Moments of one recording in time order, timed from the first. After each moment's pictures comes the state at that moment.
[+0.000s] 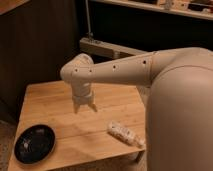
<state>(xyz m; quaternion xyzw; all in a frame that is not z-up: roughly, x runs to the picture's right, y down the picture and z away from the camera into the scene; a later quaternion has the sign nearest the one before) -0.103 0.095 0.704 -0.26 0.23 0.64 0.68</state>
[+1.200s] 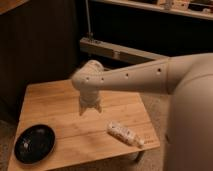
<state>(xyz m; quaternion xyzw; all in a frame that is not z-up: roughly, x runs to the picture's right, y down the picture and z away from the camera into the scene) -0.073 0.105 0.713 -0.28 0.13 0.61 0.72</state>
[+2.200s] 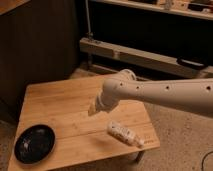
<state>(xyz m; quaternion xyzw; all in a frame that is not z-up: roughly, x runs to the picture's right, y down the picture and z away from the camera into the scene) -0.037 0.103 0.707 -0.31 0.02 0.61 0.73</state>
